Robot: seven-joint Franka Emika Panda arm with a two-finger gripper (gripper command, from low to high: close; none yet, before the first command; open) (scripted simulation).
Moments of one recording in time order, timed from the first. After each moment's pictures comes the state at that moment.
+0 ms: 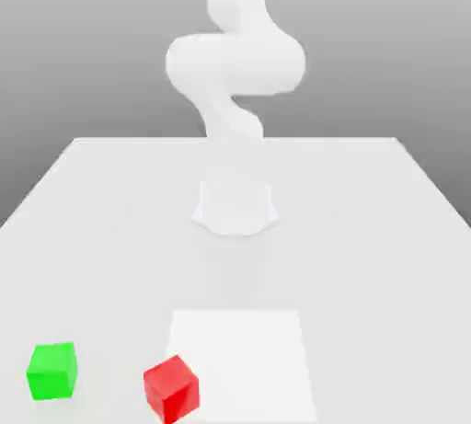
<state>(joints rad) 0.04 -0.71 -0.05 -2.31 0.02 2.33 0.71</state>
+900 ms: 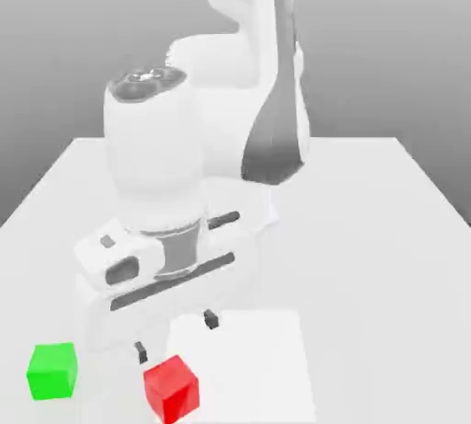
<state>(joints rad) 0.15 0.25 -0.29 -2.46 0.18 2.70 -0.16</state>
